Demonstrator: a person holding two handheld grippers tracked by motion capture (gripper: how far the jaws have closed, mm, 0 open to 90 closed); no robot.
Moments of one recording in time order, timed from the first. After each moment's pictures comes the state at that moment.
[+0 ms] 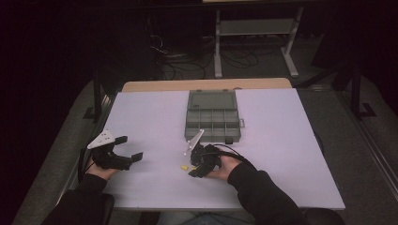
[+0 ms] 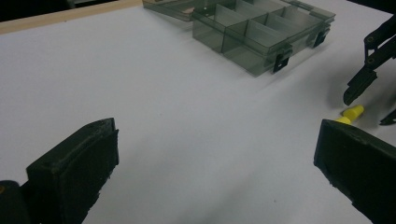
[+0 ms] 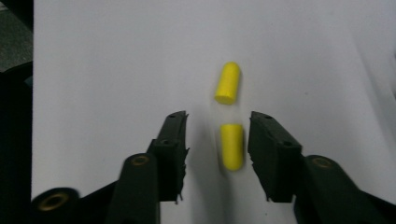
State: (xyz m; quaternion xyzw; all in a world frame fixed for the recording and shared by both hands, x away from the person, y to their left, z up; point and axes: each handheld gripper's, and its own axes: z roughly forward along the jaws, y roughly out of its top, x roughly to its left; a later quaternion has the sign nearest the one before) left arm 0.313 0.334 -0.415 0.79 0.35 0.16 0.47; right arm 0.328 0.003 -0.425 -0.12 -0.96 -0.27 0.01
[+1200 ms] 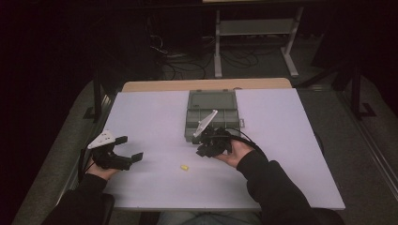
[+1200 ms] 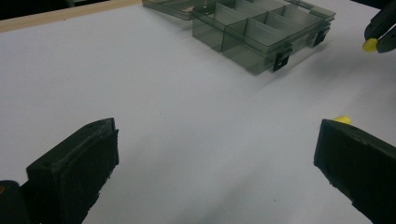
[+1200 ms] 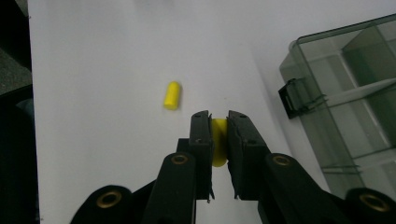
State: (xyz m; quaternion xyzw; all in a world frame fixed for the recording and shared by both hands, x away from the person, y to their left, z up) left arm 0.314 0.334 -0.415 0.79 0.35 0.16 0.47; right arm 0.348 -0.029 -0.372 -0.16 -0.94 -0.29 -0.03
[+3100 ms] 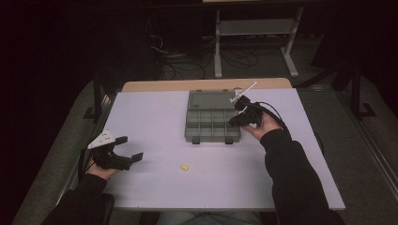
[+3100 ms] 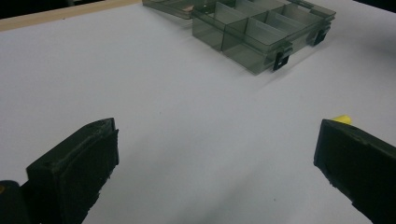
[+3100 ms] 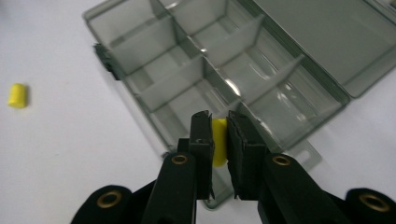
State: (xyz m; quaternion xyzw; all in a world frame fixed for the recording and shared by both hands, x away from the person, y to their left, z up) left arm 0.314 0.334 -0.415 0.79 0.35 0.16 0.47; right arm 0.430 -0.128 -0.366 -0.33 -0.90 -0.29 -0.06
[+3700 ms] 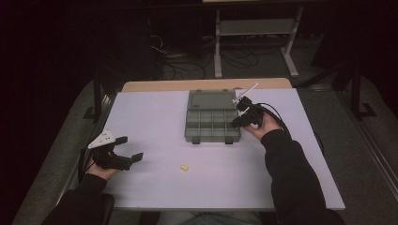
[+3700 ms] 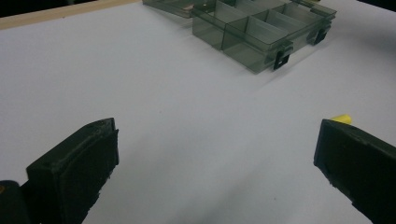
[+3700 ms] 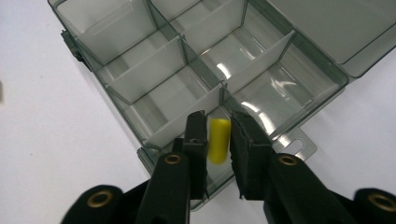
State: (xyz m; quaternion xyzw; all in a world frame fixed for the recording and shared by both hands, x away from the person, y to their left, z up) left arm 0.314 0.334 -0.416 0.79 0.36 0.16 0.47; right arm 0.440 -0.135 -0.382 -0.35 -0.89 -0.28 -0.05
